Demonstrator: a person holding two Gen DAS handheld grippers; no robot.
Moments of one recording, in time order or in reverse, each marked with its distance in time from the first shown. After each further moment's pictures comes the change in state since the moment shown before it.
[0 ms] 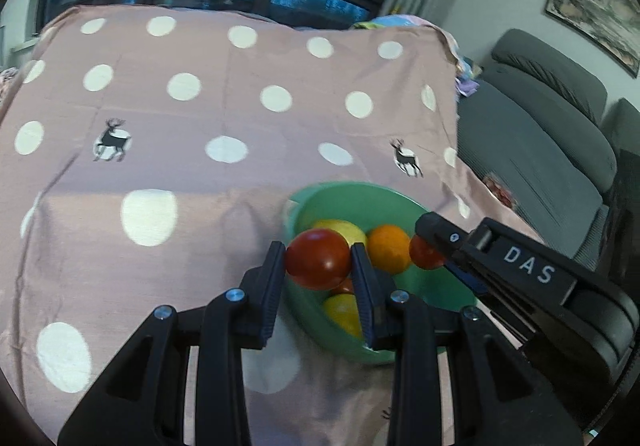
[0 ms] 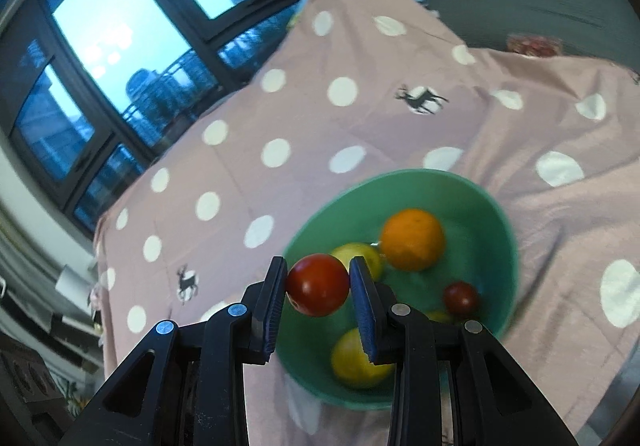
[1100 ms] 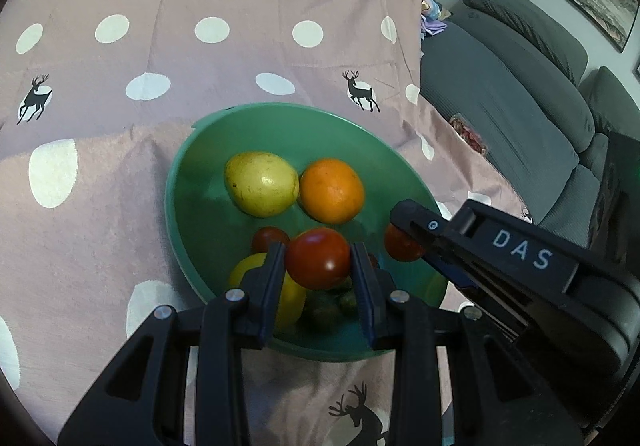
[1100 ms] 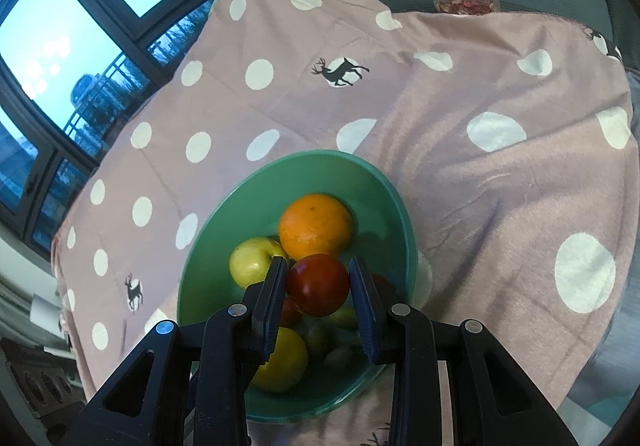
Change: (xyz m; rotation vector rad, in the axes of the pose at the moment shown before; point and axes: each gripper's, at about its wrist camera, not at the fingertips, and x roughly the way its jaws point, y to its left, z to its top) left arm 0.056 -0.036 -0.020 0.024 0.207 -0.147; right arm 0.011 -0.049 0.008 0.104 0.080 -0.145
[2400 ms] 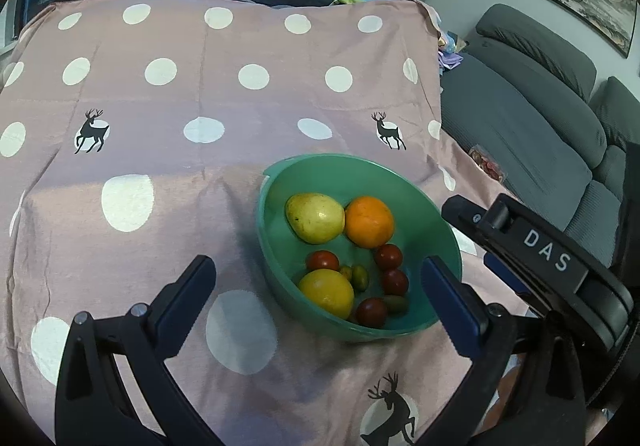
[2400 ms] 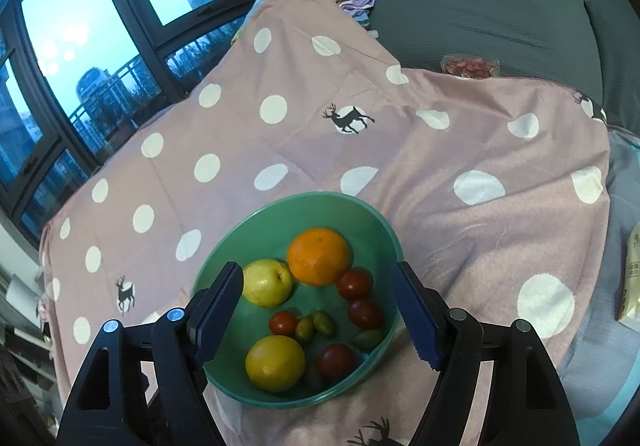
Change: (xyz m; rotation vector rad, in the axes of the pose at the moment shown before) left arm -0.058 0.016 0.000 0.008 -0.129 0.113; right arm -0.039 0.024 -0.004 -0.124 -0.149 -0.057
